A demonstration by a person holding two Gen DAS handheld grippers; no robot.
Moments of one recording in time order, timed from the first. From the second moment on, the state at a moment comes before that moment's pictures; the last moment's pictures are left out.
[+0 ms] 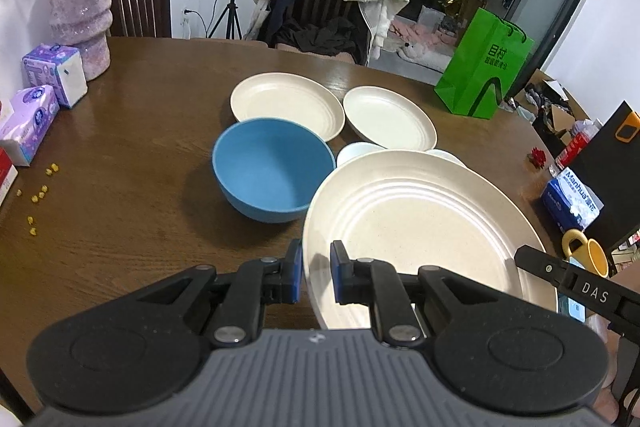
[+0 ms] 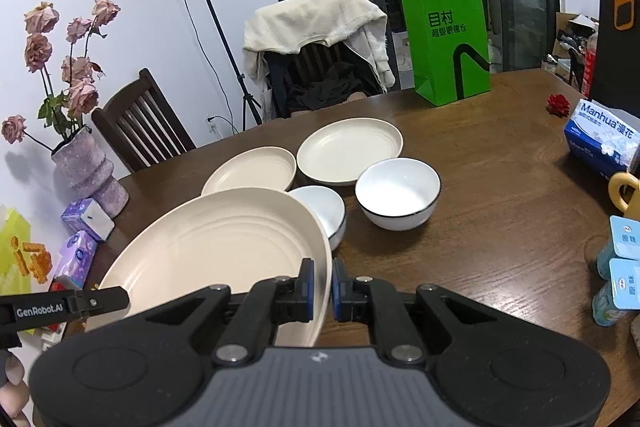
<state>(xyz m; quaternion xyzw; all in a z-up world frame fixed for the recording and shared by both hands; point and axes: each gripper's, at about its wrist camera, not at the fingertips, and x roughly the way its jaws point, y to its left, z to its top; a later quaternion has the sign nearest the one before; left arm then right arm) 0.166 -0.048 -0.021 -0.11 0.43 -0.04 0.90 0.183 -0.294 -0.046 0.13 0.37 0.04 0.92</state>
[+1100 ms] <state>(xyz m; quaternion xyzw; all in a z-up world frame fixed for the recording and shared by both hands) 0.150 -0.077 -0.100 -0.09 0.48 -0.06 0.87 0.156 -0.320 -0.127 0.13 0.42 0.01 0.90</state>
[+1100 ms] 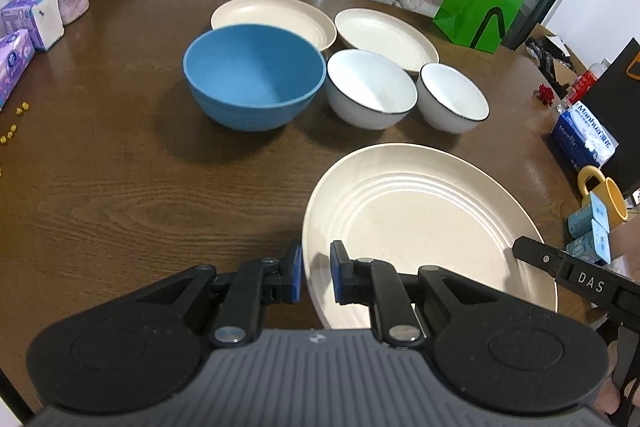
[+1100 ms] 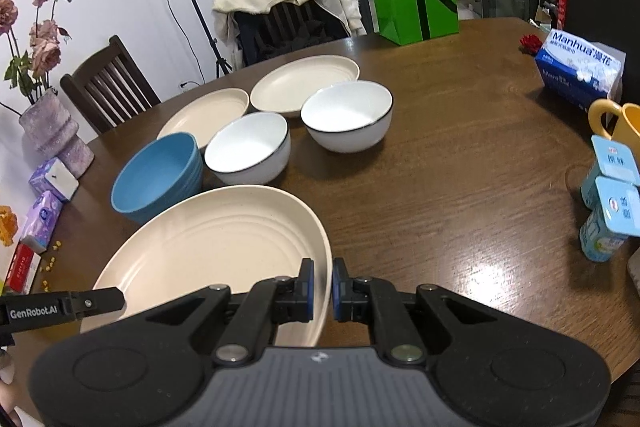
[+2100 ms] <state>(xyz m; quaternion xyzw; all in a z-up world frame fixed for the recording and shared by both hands) 0.150 -0.076 -0.154 -0.09 0.50 -0.04 0.86 0.162 -0.315 -0.189 0.12 0.45 0.02 0.88</state>
